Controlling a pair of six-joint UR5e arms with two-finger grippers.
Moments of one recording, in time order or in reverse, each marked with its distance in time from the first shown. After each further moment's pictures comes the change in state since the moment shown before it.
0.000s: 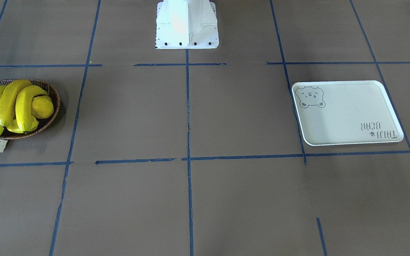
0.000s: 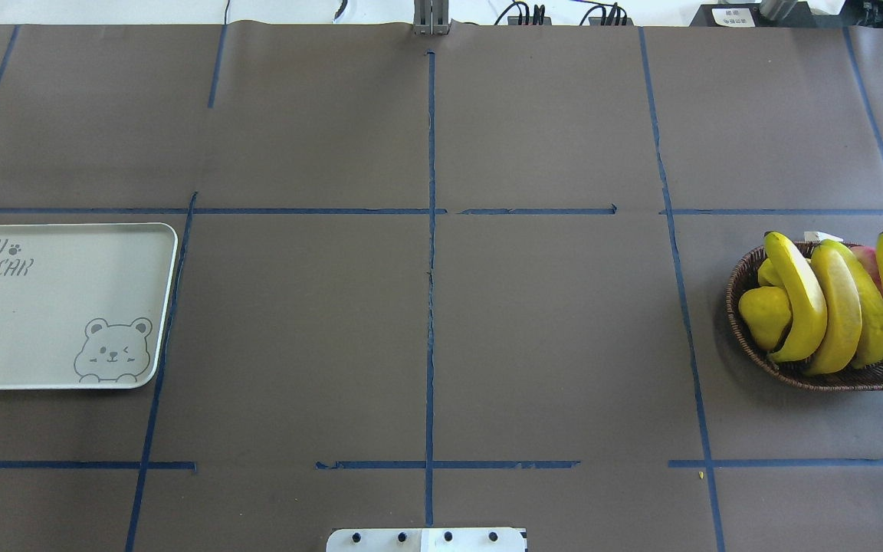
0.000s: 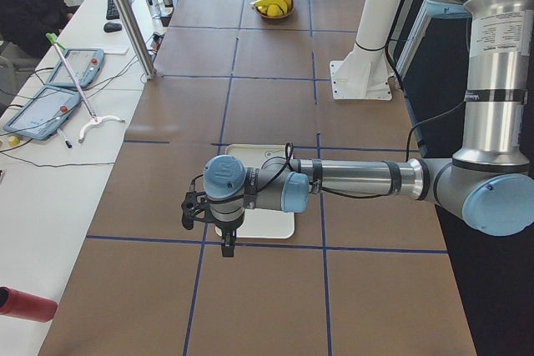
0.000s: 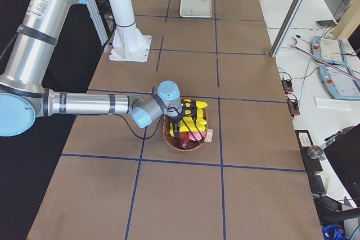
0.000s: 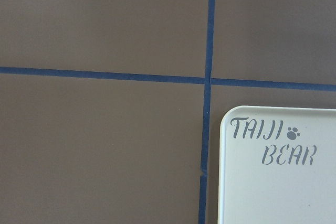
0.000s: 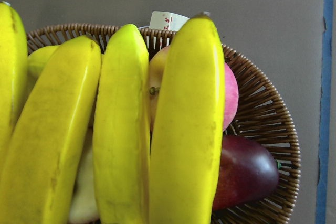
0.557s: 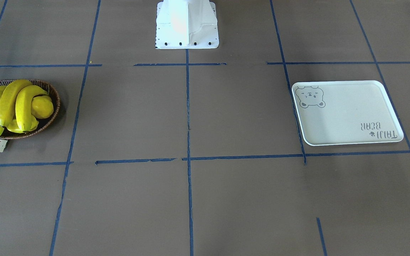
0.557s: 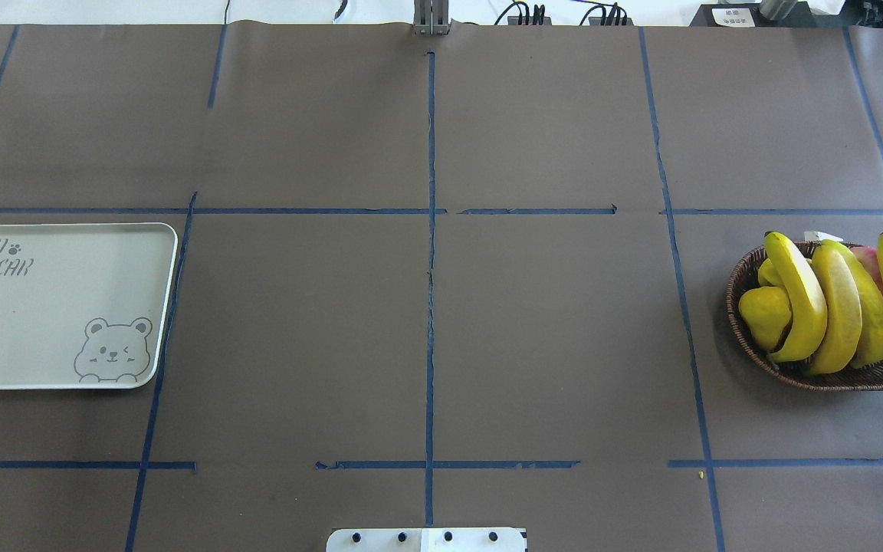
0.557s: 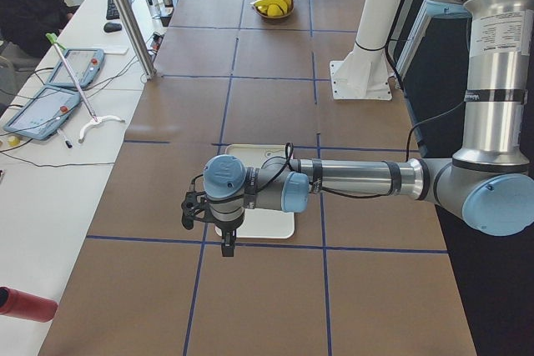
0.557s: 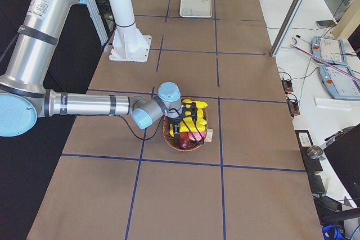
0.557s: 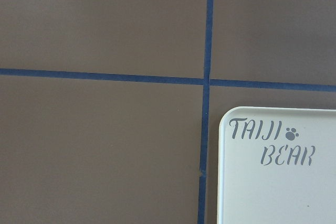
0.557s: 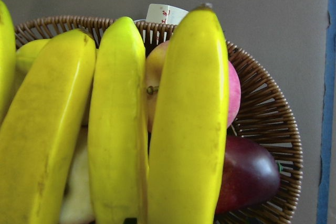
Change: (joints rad) left arm 0.000 0.000 0.002 0.000 0.001 0.000; right arm -0.002 0.003 -0.010 0.000 0.000 -0.004
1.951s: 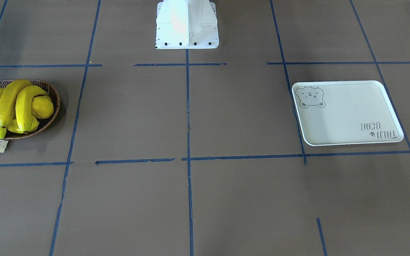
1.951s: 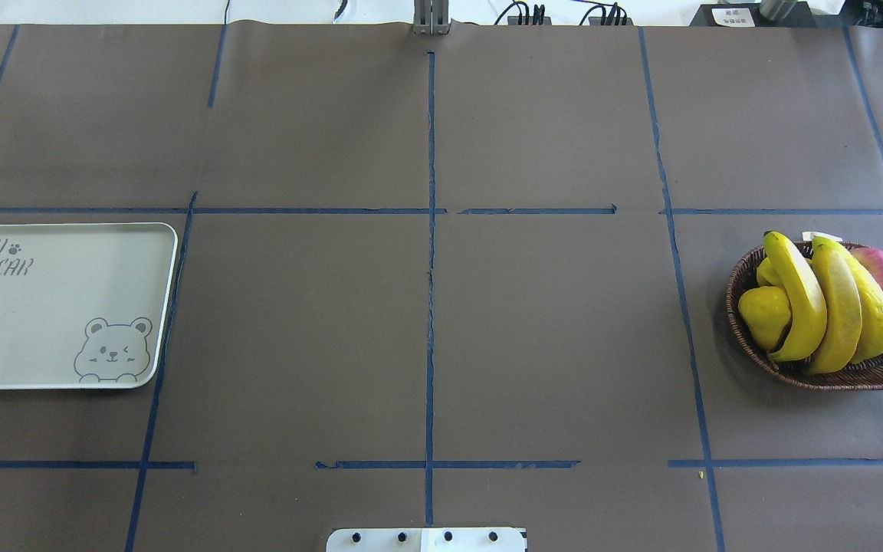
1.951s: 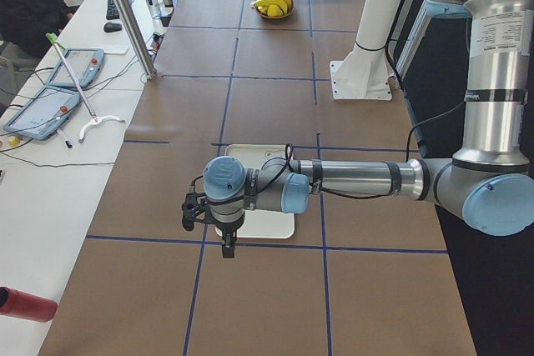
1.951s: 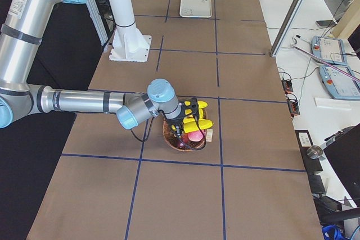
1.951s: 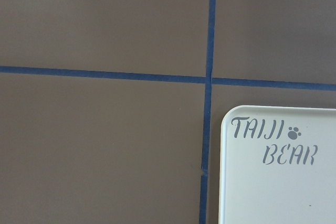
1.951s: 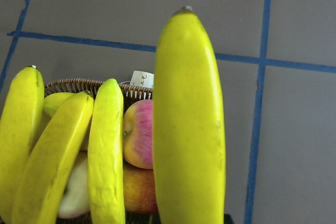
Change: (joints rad) left arm 0.000 0.000 0.002 0.000 -0.002 0.000; right arm 0.394 -0.009 0.125 -0.201 0.125 -0.408
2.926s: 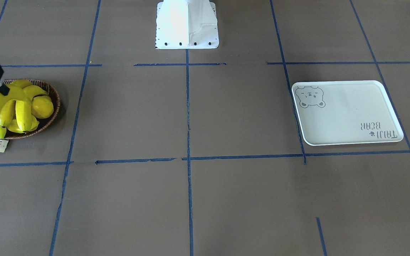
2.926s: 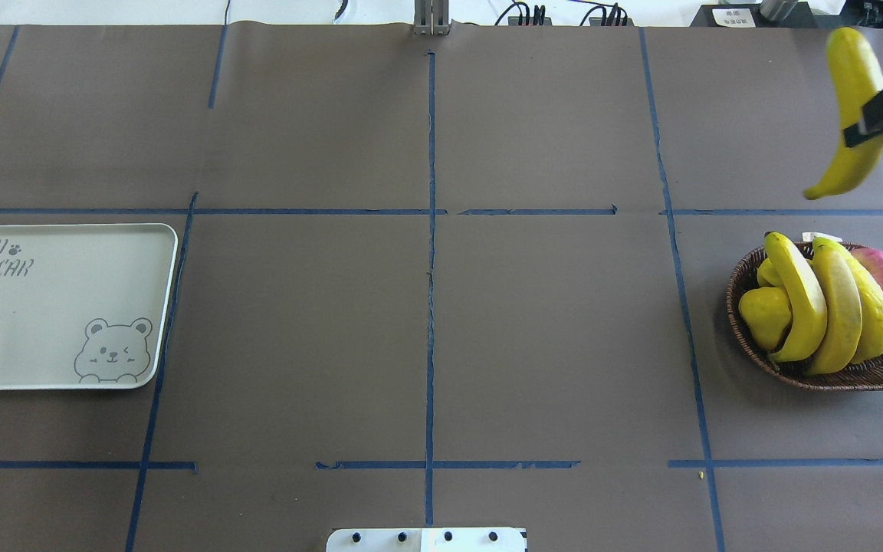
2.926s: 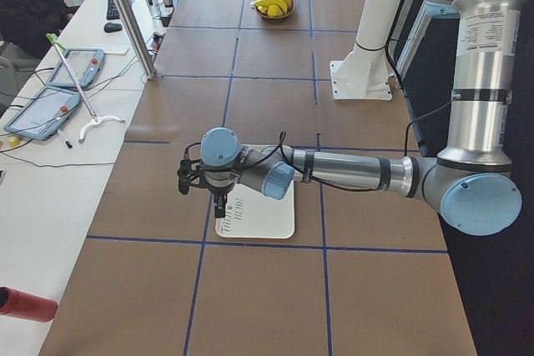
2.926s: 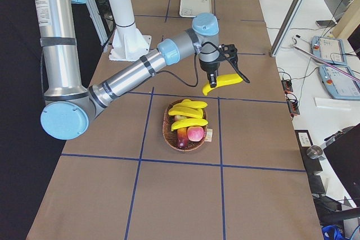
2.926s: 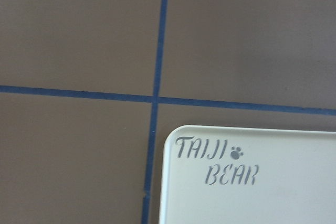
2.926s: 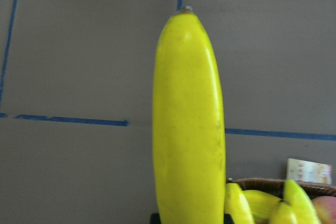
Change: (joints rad) left arm 0.183 -0.058 -0.020 -0.347 -0.073 -0.513; right arm -0.307 0.589 0.109 -0.425 0.023 0.552
